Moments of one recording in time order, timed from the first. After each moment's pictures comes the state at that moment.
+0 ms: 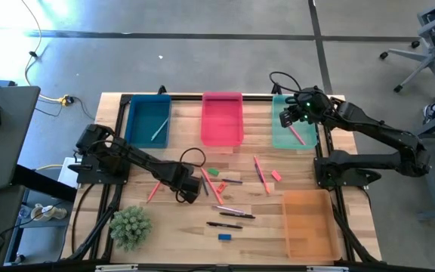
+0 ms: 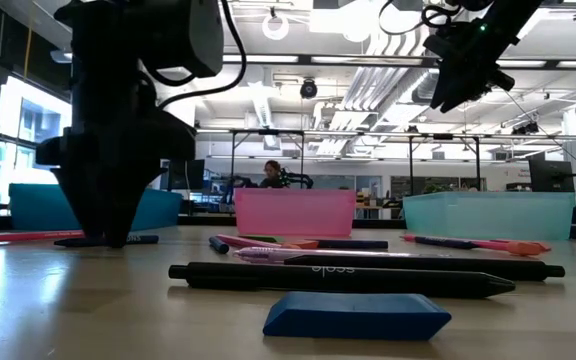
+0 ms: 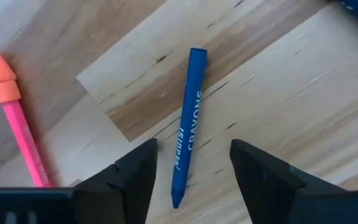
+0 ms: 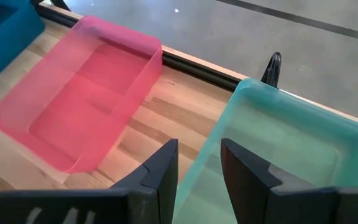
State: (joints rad) left arm -0.15 1.78 1.00 -0.78 -0.09 -1.20; right arm -0.55 0.94 0.93 -0.77 0.28 0.43
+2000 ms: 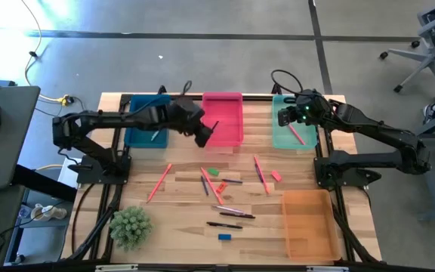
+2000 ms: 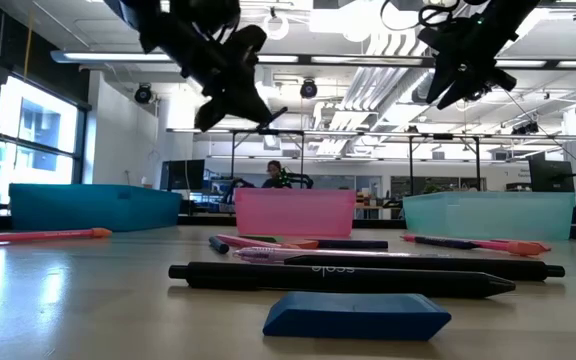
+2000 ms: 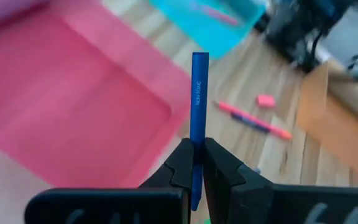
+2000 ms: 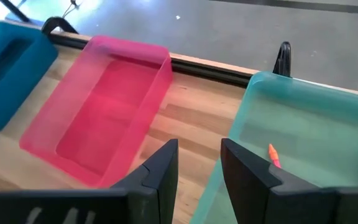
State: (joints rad) left arm 0.46 1.46 1.00 -0.20 0.14 -0.43; right arm -0.48 0.94 0.93 -0.75 0.32 0.62
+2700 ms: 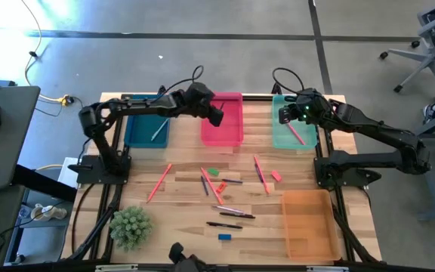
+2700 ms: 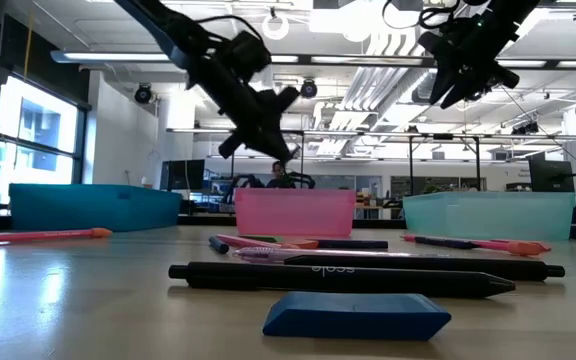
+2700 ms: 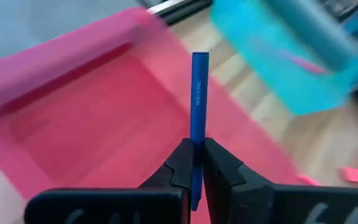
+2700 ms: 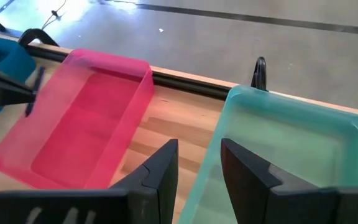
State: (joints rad) left arm 0.62 1.78 1.21 -0.17 0.04 -0.42; right arm -0.48 0.94 0.93 -0.75 0.41 0.60
